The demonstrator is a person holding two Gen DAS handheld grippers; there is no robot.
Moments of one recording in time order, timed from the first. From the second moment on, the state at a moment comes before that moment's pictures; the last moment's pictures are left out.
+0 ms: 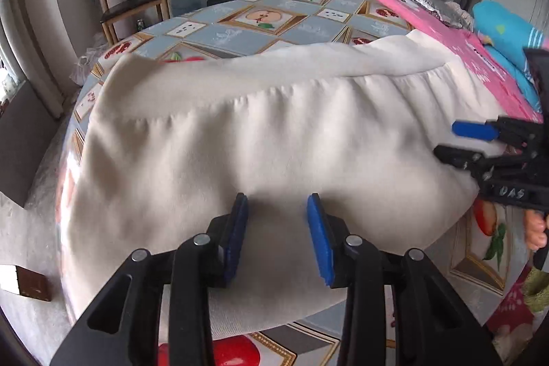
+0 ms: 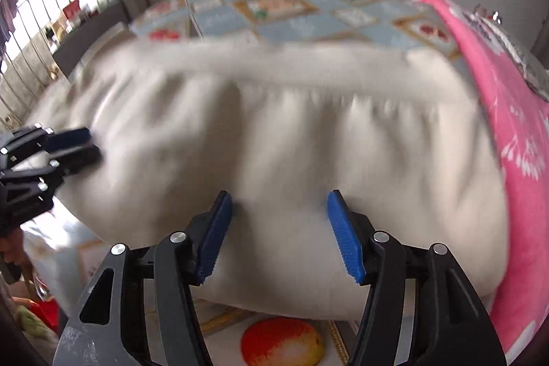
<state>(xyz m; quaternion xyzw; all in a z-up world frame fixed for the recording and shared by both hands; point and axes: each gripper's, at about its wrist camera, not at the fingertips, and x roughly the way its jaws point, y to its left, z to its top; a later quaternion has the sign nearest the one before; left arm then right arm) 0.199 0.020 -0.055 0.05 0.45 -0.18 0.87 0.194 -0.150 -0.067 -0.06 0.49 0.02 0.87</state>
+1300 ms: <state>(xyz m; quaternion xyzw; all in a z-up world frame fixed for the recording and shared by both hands) 0.184 0.068 -0.049 -0.01 0.46 -0.12 0.88 0.161 -0.267 -0.057 0.09 0.46 -0.13 0.87</state>
